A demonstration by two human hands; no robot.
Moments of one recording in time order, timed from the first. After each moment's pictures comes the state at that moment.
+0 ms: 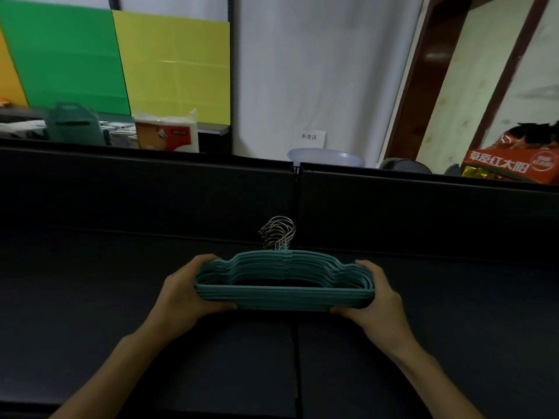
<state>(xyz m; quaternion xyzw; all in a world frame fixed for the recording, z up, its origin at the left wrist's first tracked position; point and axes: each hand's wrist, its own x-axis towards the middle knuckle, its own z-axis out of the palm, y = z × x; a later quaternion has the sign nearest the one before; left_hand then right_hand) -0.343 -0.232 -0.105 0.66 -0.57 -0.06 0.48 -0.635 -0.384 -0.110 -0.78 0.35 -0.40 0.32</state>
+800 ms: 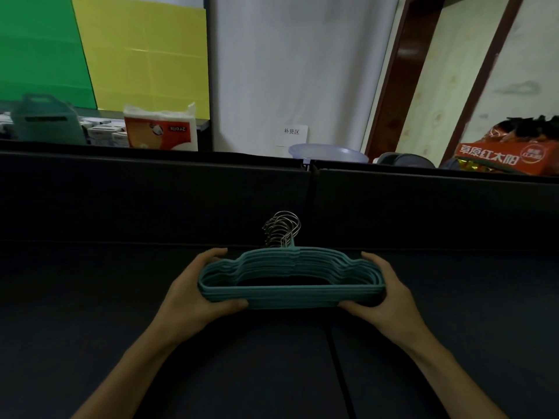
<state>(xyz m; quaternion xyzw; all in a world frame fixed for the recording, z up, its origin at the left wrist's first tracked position) -0.290 -0.245 -0.113 0.61 -0.57 -0.15 0.53 -0.594 -0.373 -0.108 -0.79 0.35 -0.41 0.30</state>
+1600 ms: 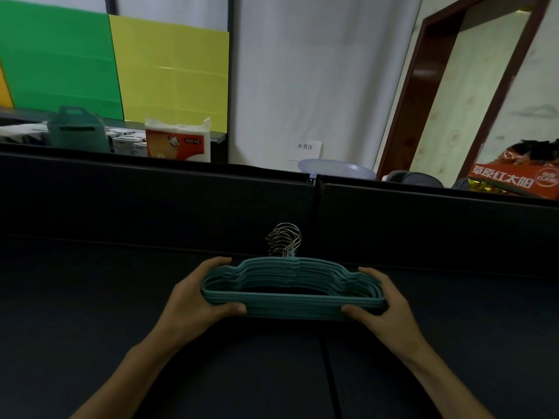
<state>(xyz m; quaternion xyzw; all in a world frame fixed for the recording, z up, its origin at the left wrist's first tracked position) -0.300 -0.242 -0.110 0.64 -0.55 -0.11 0.52 -0.598 -0.389 -0.109 -0.77 0.33 -0.42 0.36</state>
